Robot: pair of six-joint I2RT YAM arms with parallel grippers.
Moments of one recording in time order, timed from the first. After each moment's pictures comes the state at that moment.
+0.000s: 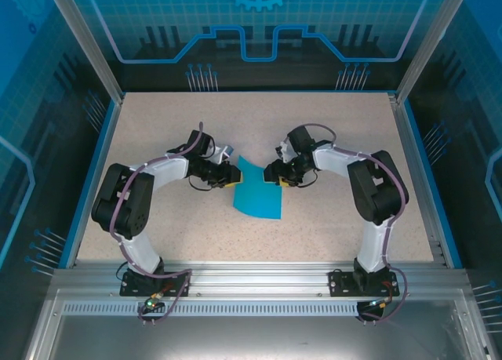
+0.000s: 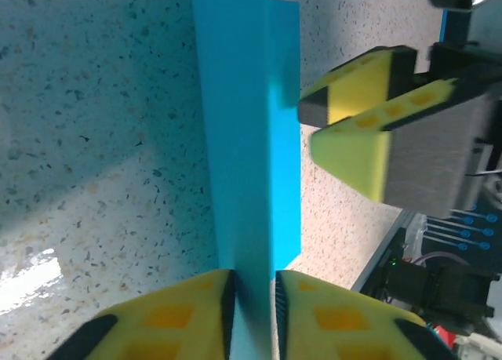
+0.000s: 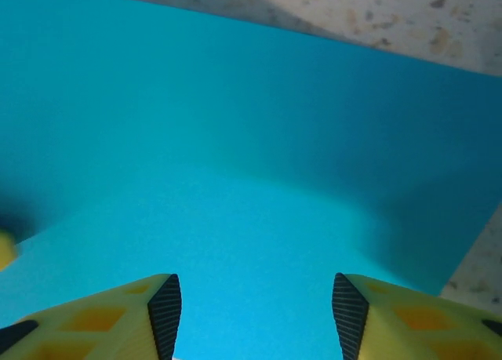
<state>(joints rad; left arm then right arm) -0.28 1.76 1.01 -0.34 0.81 -0.46 0.41 1.94 1.21 -0.49 -0.57 0.43</state>
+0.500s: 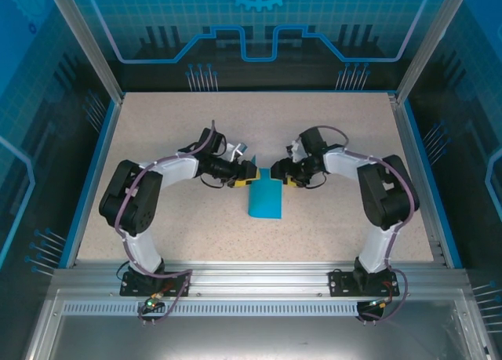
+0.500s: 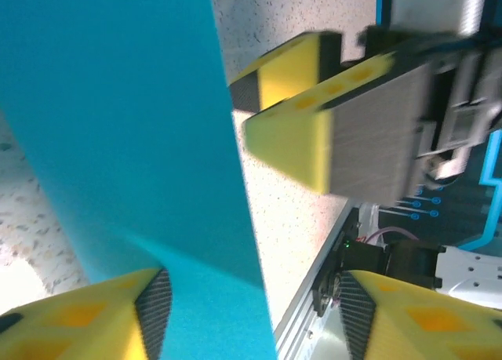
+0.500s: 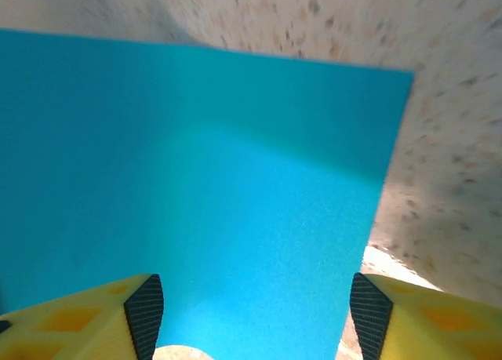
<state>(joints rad) -0.36 1.82 1.07 -0.23 0.92 -0.54 0.32 1.83 1.08 -0.39 -0.64 0.50</state>
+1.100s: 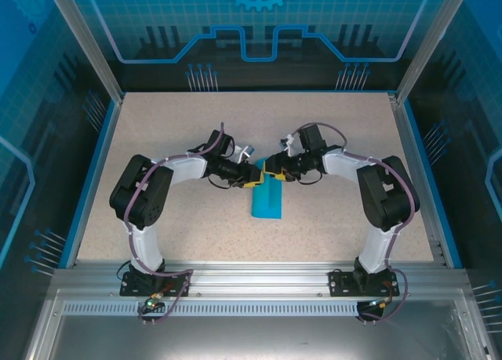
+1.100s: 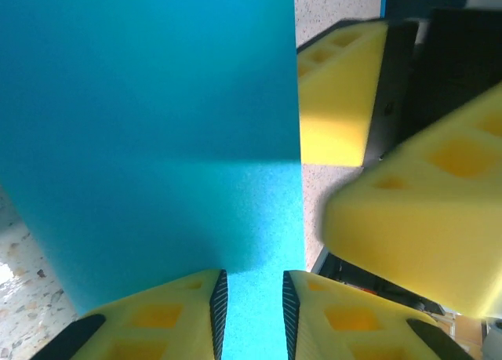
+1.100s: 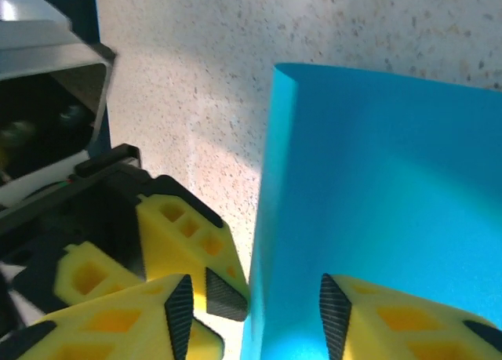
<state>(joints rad) -0.40 1.90 1.09 -0.17 0.93 -0.59 0.36 1.85 1.09 -0.22 -0.80 0.62</state>
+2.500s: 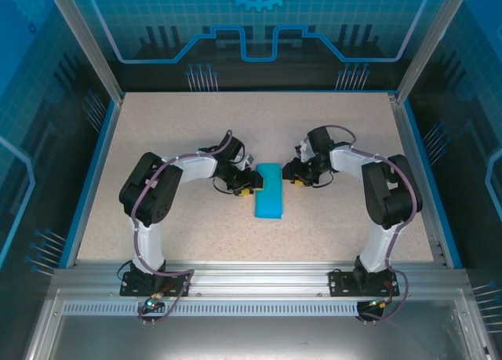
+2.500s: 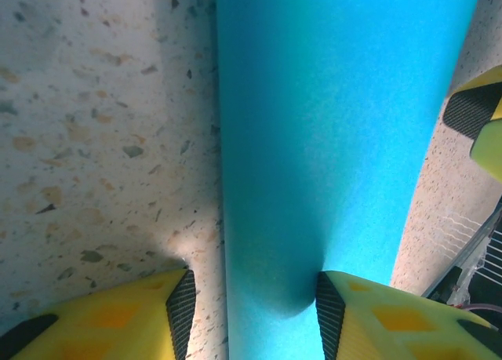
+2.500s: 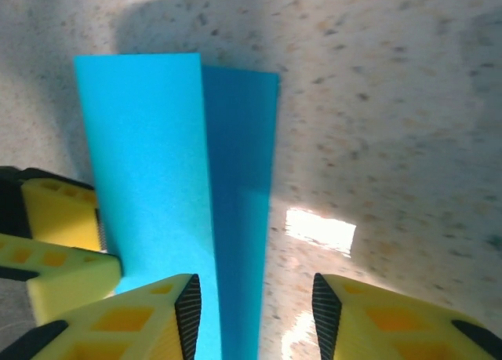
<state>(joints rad) -0.47 1.97 1.17 -0.39 0.62 -0.64 0.28 1.85 1.10 -0.50 -0.55 0.42</state>
